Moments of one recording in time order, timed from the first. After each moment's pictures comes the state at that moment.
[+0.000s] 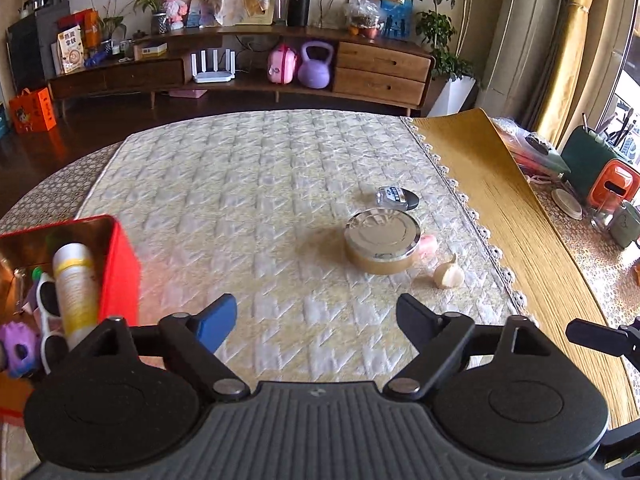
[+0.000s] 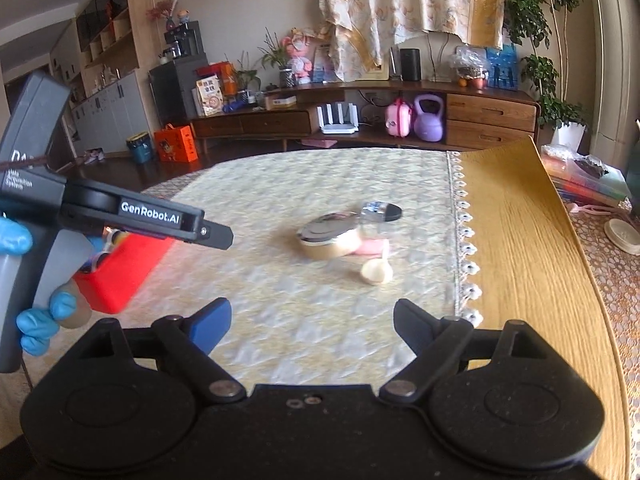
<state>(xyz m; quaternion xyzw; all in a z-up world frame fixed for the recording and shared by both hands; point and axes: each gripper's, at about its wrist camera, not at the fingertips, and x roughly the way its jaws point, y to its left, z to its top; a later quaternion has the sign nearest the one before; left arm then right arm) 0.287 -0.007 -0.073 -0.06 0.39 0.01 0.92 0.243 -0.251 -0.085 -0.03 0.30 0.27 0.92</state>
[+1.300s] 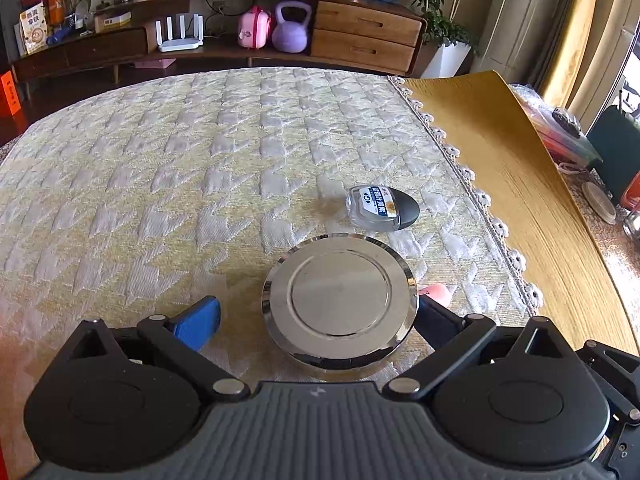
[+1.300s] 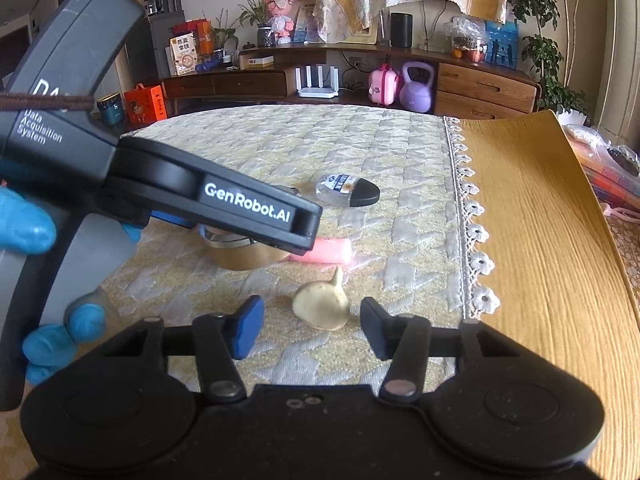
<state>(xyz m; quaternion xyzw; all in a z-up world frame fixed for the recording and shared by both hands) 0.425 -0.046 -0.149 -0.06 0.43 -0.01 0.90 0.353 -0.220 -0.142 -0.07 0.34 0.24 0.91</state>
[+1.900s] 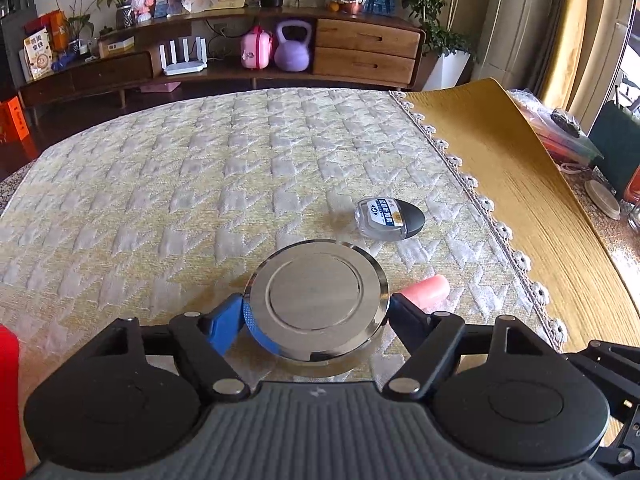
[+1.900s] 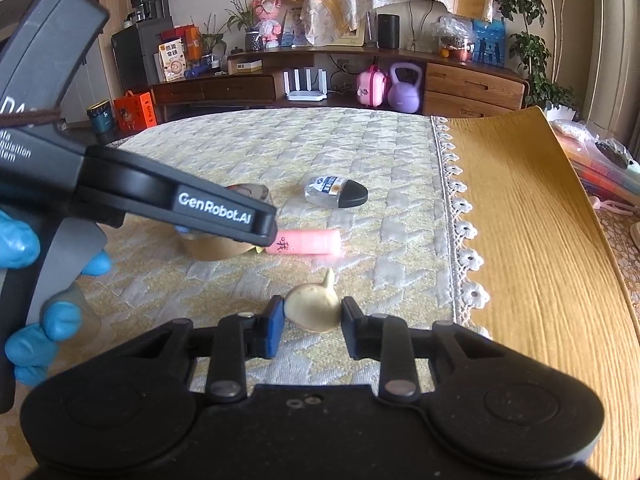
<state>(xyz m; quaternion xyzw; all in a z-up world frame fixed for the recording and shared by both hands) 0.413 -0.044 -0.140 -0.04 0.41 0.00 0.91 0.350 -0.225 -0.138 -0.06 0.33 0.23 0.91</state>
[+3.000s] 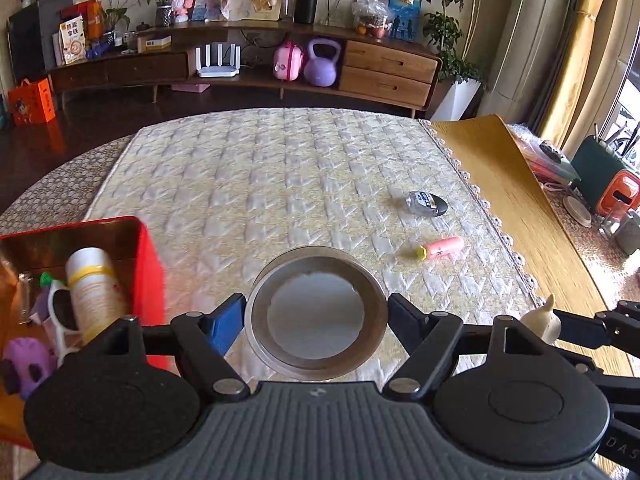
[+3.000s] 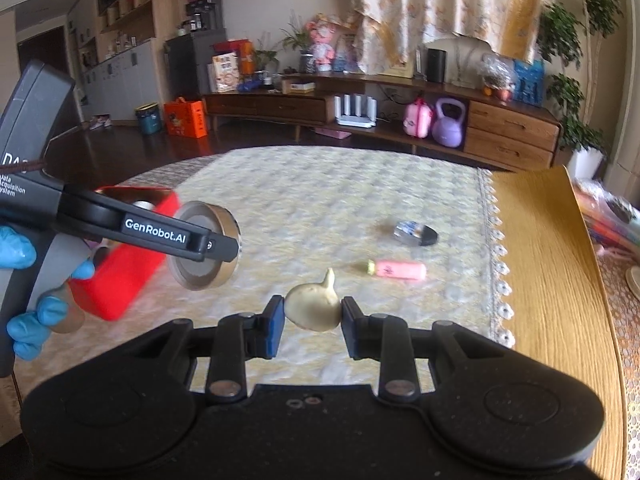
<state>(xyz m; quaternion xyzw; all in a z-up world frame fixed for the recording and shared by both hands) 0.287 0.042 -0.074 -0.07 0.39 0.01 0.92 0.252 -0.190 -0.063 -0.09 0.30 0.30 0.90</state>
